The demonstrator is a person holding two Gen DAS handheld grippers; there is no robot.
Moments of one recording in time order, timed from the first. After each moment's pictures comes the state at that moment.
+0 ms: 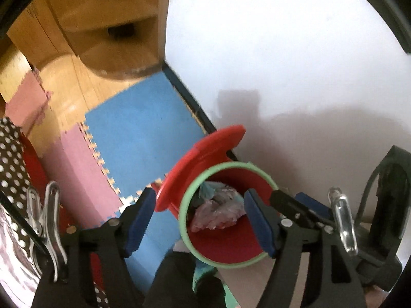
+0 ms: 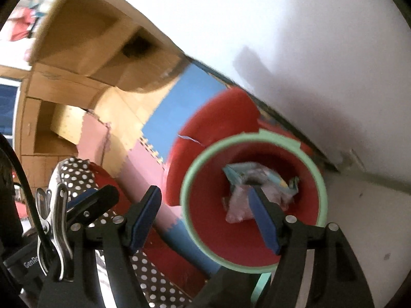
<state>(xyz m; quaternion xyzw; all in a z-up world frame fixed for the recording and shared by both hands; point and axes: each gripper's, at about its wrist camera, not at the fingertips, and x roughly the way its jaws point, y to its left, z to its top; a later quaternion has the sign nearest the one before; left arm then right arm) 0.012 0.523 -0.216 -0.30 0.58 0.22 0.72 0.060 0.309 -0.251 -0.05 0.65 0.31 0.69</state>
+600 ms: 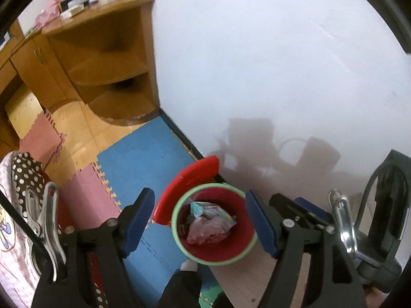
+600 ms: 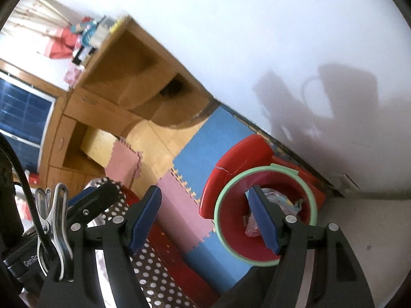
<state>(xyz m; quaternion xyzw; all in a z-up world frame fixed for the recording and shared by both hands) 0.010 0.447 -0.072 -0.22 0.52 0.23 0.79 0.041 0.249 -0.129 0.03 0.58 0.35 0.73</state>
